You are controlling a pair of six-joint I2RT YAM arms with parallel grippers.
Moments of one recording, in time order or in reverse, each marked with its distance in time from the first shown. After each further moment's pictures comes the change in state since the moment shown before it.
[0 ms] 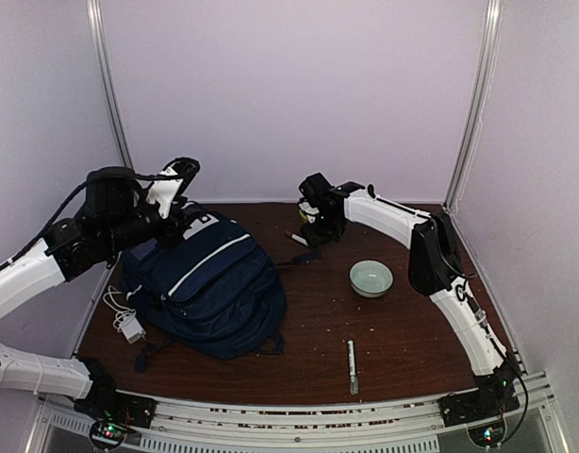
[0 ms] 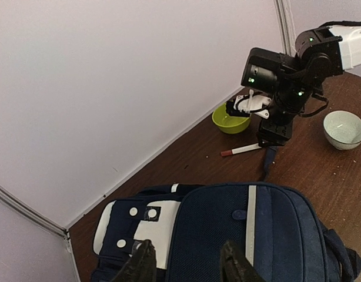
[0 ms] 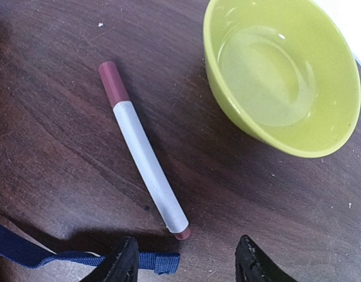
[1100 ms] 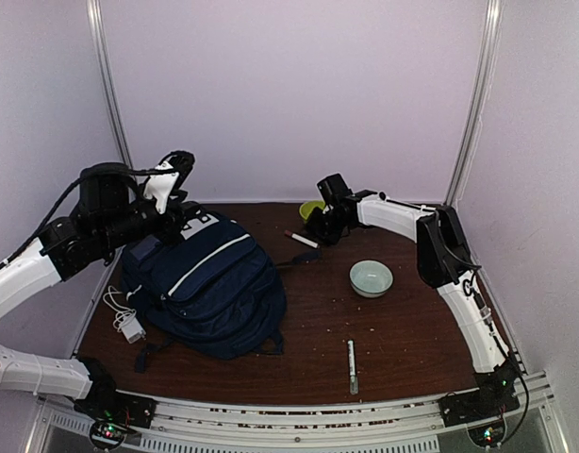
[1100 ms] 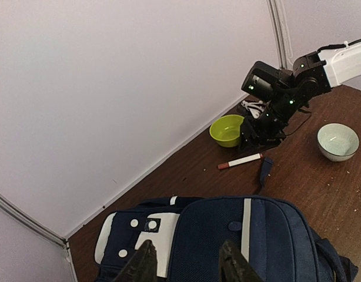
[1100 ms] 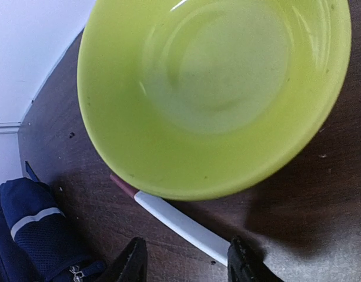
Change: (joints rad) left arm -0.005 -0.012 0.018 0.016 0.027 -0.002; right arm -0.095 -0.031 -0.195 0.362 -0.343 0.893
